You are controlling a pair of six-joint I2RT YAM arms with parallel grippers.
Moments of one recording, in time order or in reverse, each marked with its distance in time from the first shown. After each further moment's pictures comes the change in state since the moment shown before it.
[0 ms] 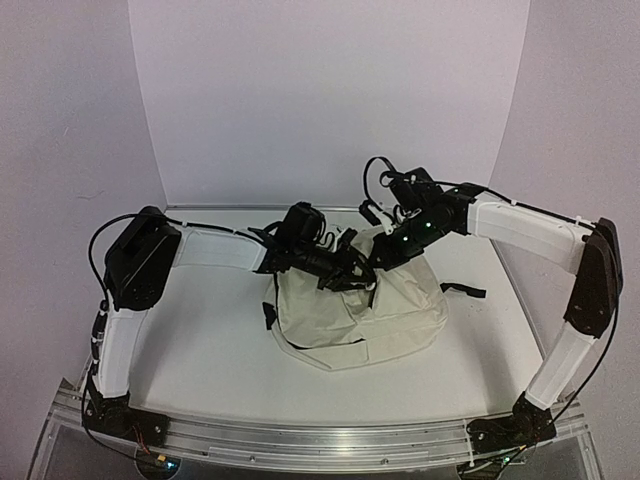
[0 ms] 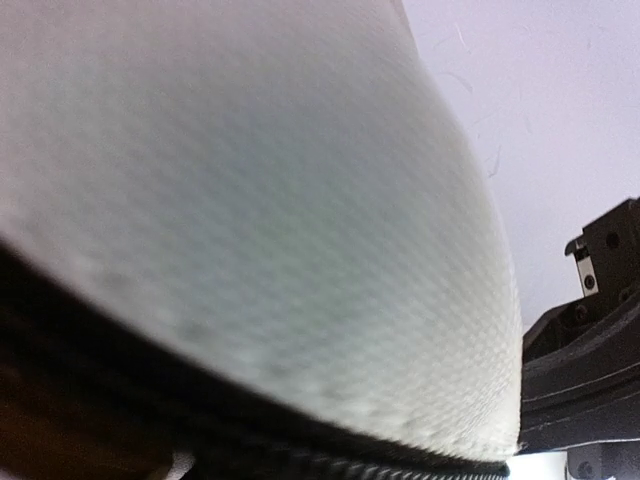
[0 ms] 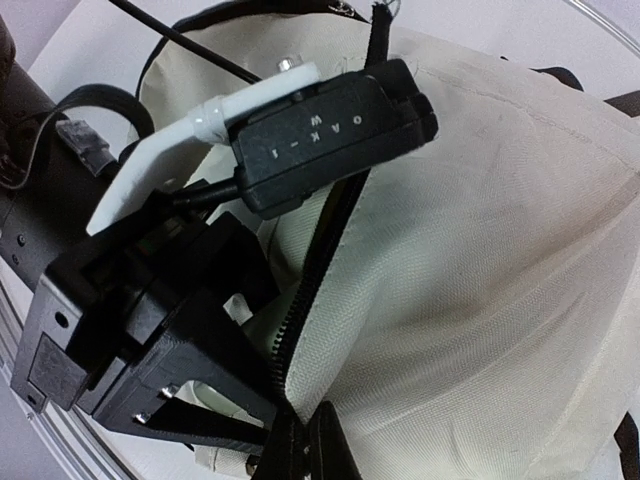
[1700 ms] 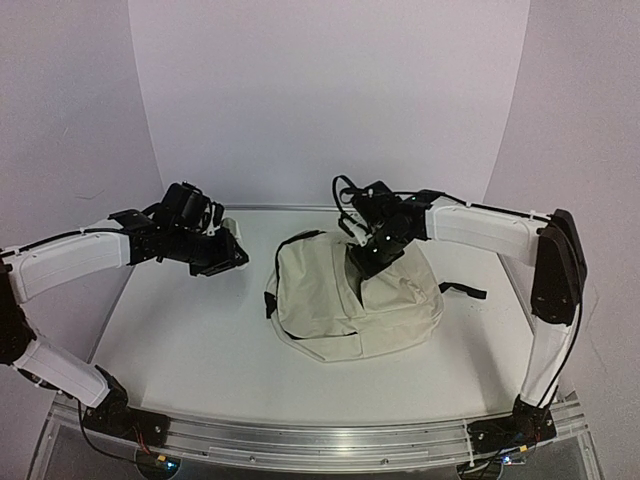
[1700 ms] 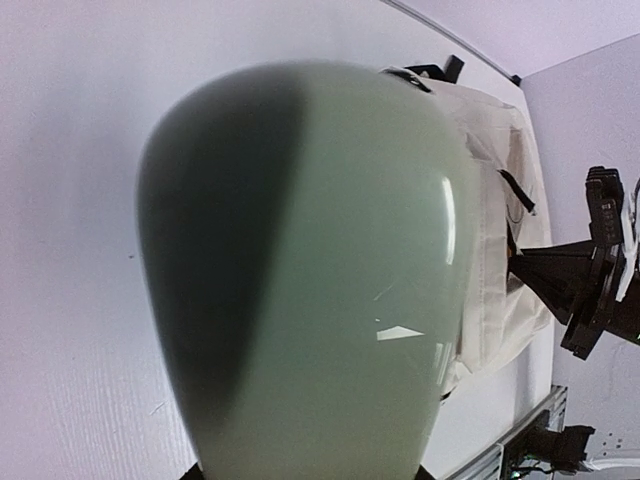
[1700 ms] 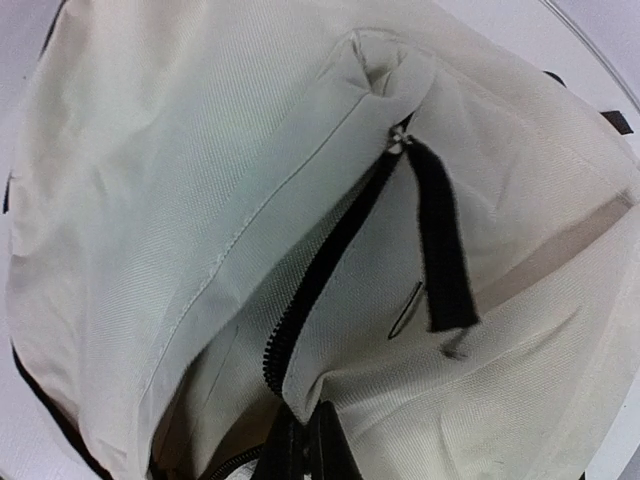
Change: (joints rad) left arm 0.216 -0.826 -0.527 -0.548 -0.643 0.201; right arm 0.086 0.215 0.145 -0.031 0.304 -0.031
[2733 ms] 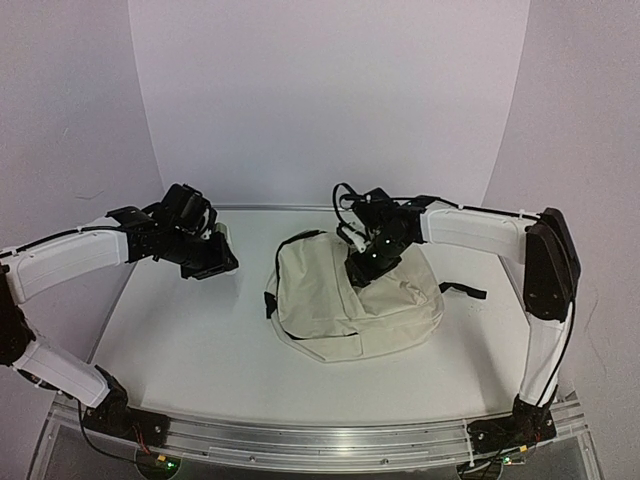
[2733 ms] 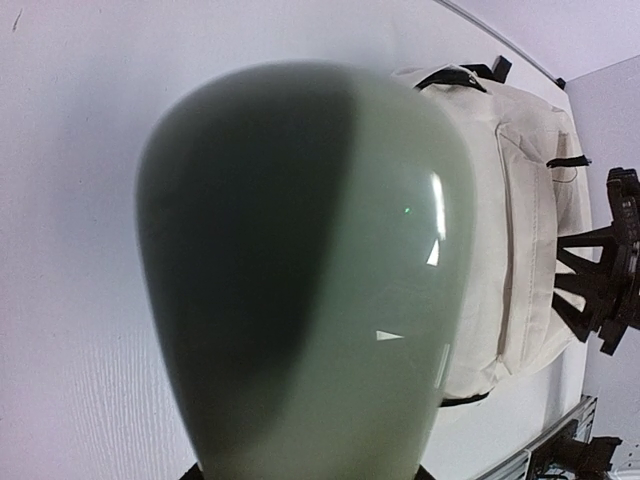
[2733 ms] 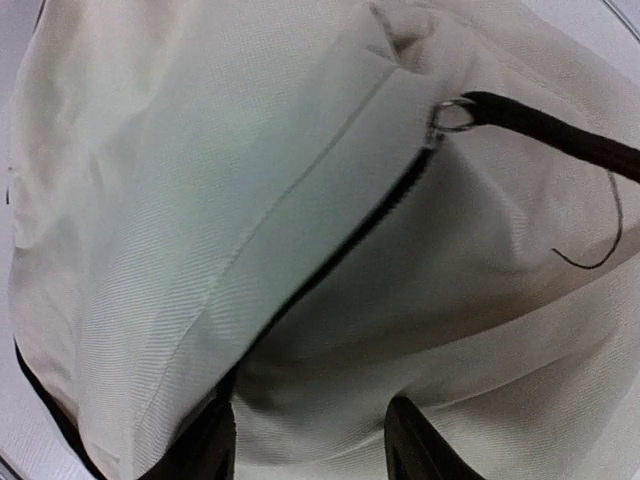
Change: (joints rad) left arm 0.000 -0.006 0.021 -0.119 -0.086 0.007; right arm -0.025 0.039 -0.015 0.021 -0.104 -0.016
